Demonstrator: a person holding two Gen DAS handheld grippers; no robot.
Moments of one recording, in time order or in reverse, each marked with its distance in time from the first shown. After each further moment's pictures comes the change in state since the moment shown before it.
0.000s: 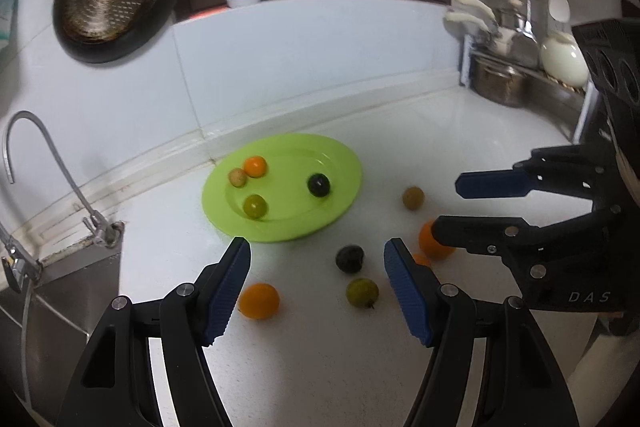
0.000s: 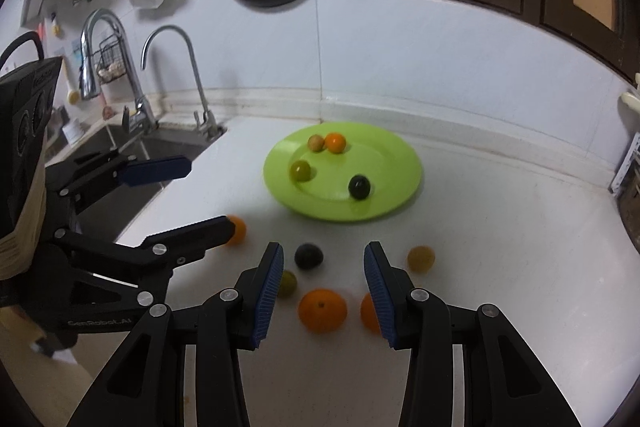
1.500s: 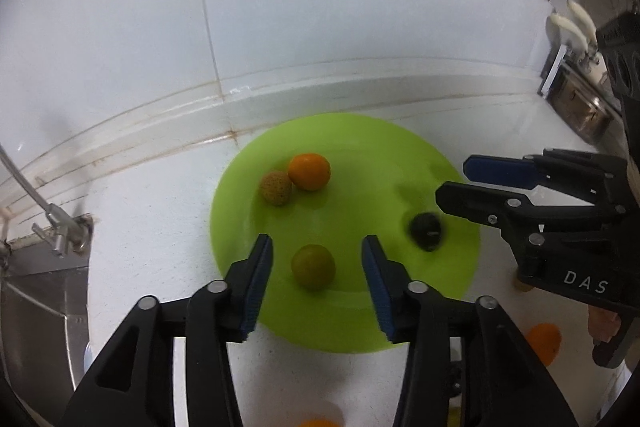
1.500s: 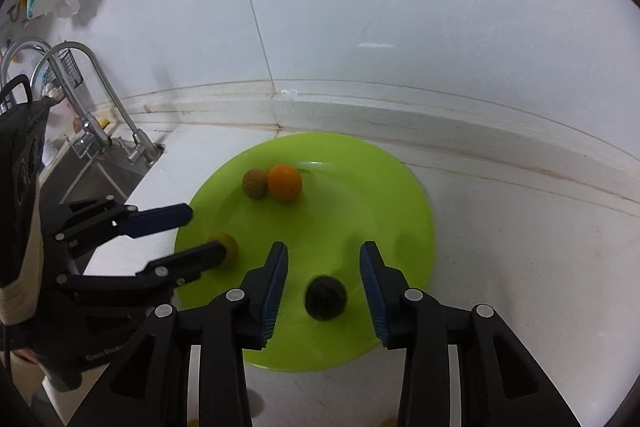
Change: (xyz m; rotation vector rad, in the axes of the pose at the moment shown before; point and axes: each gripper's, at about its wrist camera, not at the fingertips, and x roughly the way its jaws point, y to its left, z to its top) left arm 0.142 0.087 0.057 -0.200 0.193 0.036; right arm 0.154 -0.067 0.097 0.069 0.127 0.043
